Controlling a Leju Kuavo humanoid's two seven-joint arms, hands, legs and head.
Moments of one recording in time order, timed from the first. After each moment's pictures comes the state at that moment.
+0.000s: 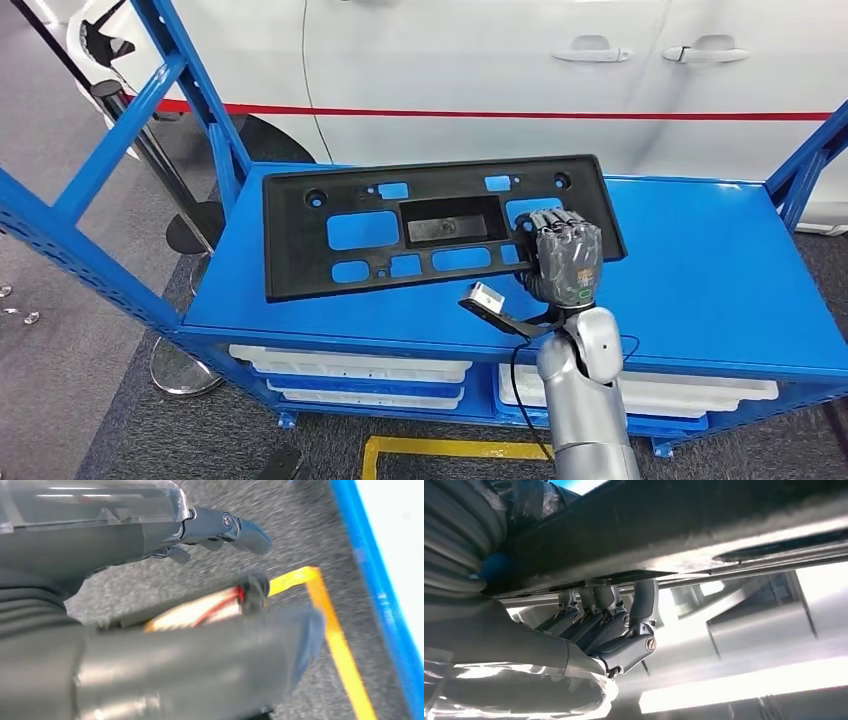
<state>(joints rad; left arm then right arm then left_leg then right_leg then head) -0.17 -0.13 0.31 -0.21 -0.65 0.05 -0.35 -0.41 0.33 -0.23 -1.28 1.30 -0.70 -0.60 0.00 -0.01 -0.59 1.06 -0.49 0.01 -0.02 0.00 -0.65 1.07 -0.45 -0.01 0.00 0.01</state>
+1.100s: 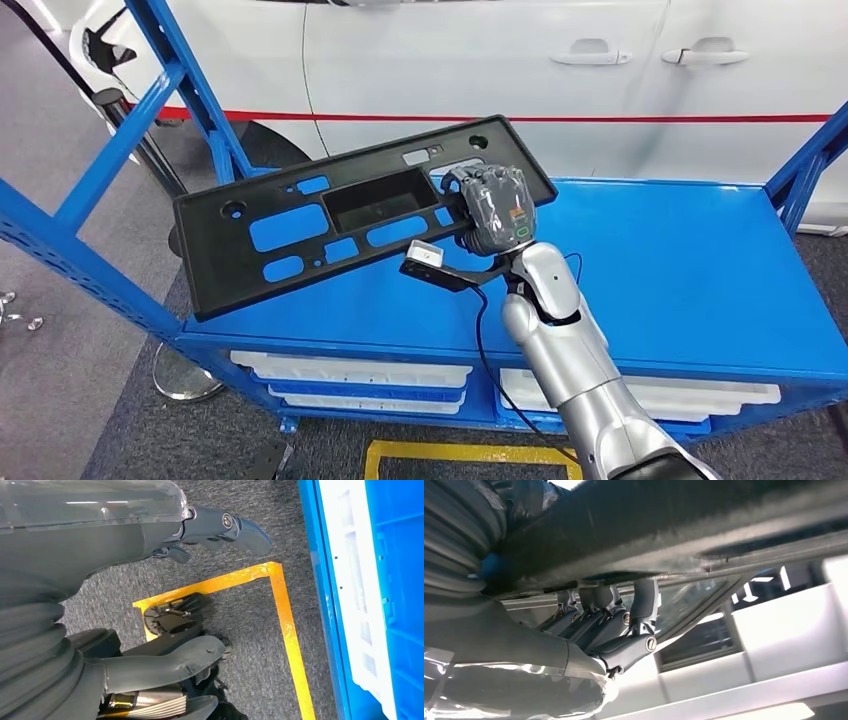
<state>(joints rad) -0.17 -0.14 0.41 -0.21 -0.60 -0.04 -0.44 -0.65 0.15 0.32 -1.12 1.13 -0.49 -0.22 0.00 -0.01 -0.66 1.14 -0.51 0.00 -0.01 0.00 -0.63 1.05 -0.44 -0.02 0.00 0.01</state>
